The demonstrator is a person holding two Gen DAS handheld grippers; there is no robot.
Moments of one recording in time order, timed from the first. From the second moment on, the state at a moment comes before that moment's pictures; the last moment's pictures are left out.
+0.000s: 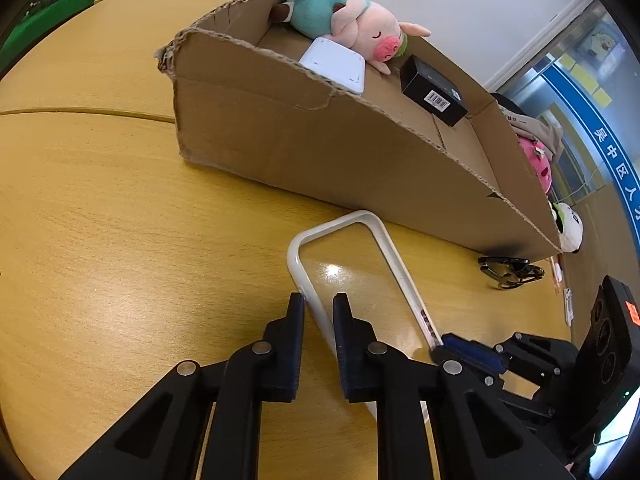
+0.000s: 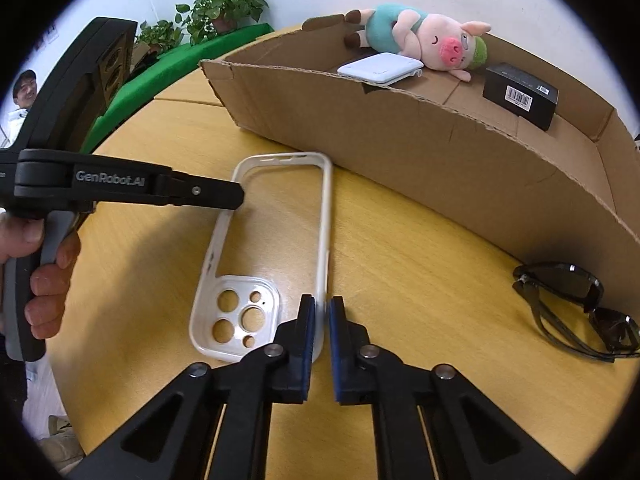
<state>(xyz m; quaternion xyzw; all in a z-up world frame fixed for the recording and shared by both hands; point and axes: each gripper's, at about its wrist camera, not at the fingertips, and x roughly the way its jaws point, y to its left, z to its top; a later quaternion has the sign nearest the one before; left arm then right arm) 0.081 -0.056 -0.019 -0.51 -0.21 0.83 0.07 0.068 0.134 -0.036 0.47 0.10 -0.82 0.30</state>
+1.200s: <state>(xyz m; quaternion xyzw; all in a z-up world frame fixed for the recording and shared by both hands) 0.101 -0.029 -0.014 -0.56 -0.10 0.82 0.10 0.054 0.113 -0.028 0.48 0.05 -0.84 0.26</state>
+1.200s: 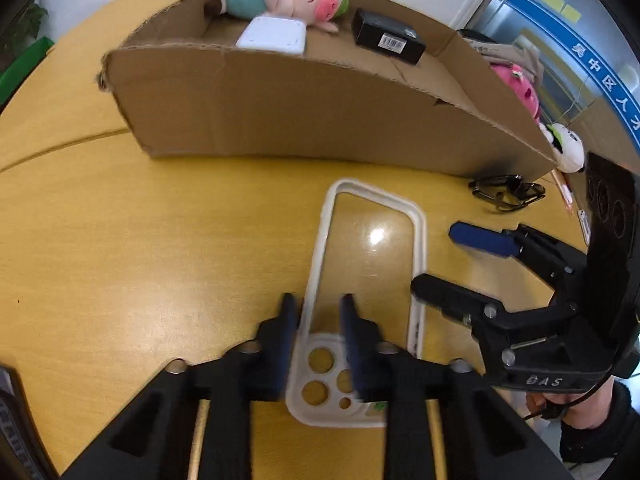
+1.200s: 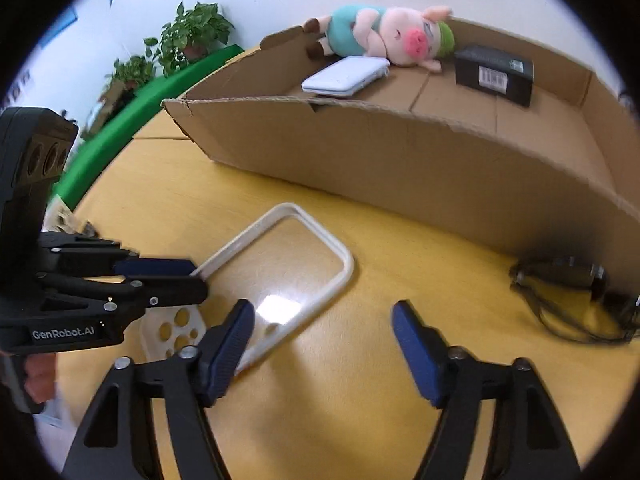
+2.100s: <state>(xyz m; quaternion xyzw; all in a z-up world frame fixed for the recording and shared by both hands) 0.114 0.004 0.049 -0.48 -0.09 0.86 0.13 0.058 0.156 0.019 0.44 -0.04 -0.86 0.26</state>
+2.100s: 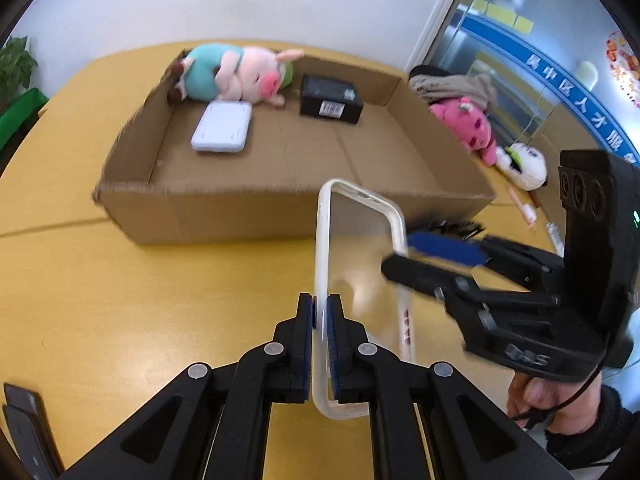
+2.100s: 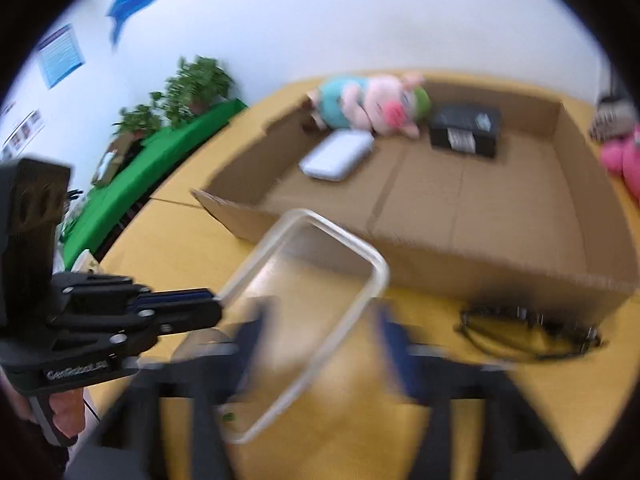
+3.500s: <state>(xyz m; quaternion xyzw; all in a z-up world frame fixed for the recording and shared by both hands) 0.092 -0.015 0.120 -0.38 -0.13 0.90 0.16 0.016 0.150 0.134 0.32 0.00 -0.92 0.22</state>
